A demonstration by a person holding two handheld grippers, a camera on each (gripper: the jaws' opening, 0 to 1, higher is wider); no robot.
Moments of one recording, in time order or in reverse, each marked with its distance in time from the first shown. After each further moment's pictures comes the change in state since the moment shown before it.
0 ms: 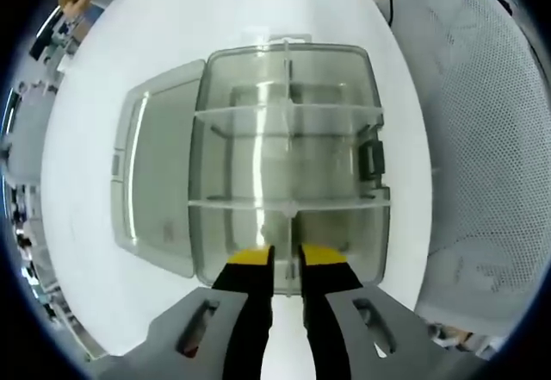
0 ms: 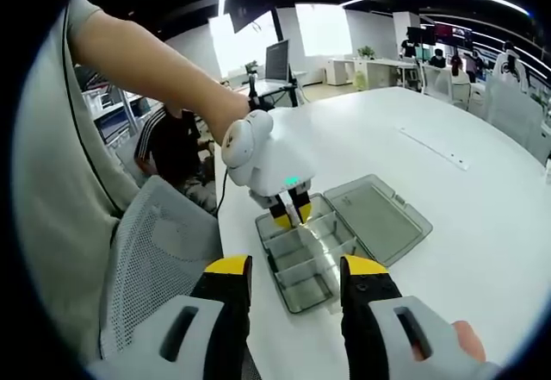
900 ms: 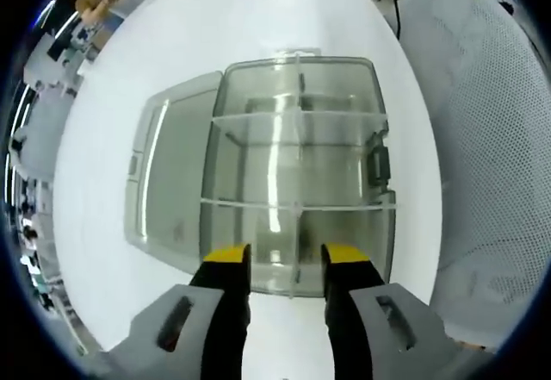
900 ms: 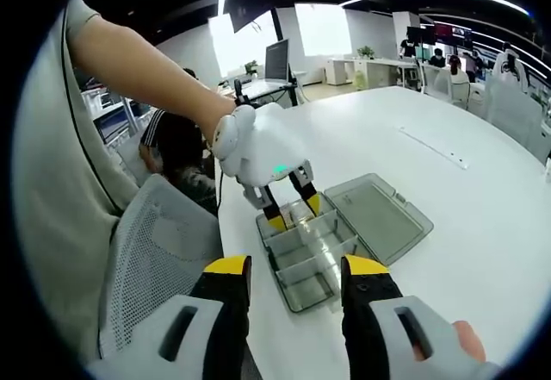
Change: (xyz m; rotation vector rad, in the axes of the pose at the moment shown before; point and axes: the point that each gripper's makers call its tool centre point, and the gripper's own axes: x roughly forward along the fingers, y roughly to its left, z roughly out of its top) left arm -0.003 0.005 0.003 -0.032 -0.109 0.095; right arm 0.002 0.002 -0.002 0.000 0.004 0.000
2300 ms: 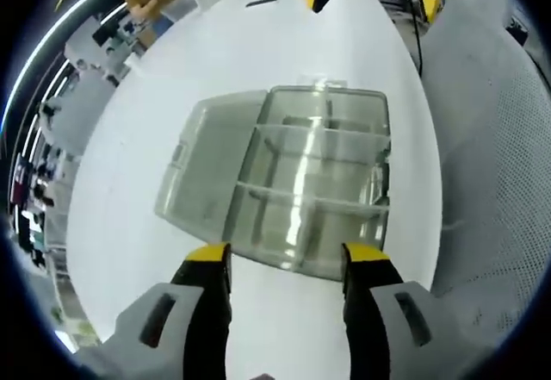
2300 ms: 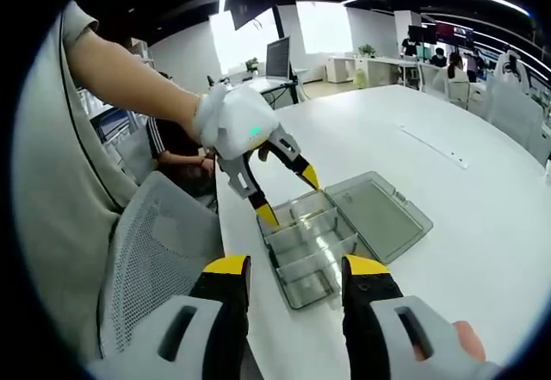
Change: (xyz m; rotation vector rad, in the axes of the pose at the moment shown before) left arm -0.030 0.008 -0.002 -0.147 -0.134 0.160; right arm -0.003 0.000 -0.001 -0.008 0.013 0.000
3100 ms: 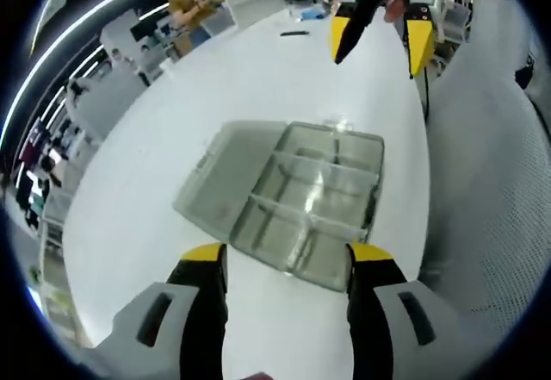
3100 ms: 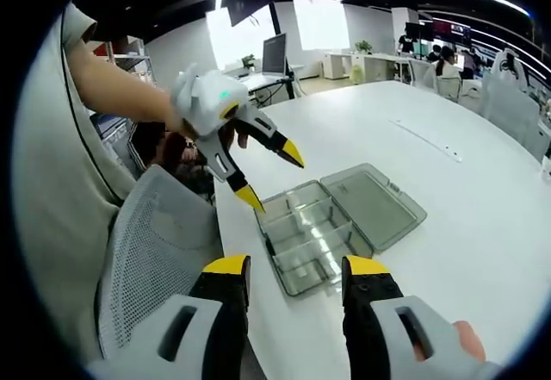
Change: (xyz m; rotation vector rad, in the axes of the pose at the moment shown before) left arm -0.035 -0.003 0.017 -0.182 -0.175 0.086; right arm -0.009 -0.004 -0.013 0.009 0.022 -0.019
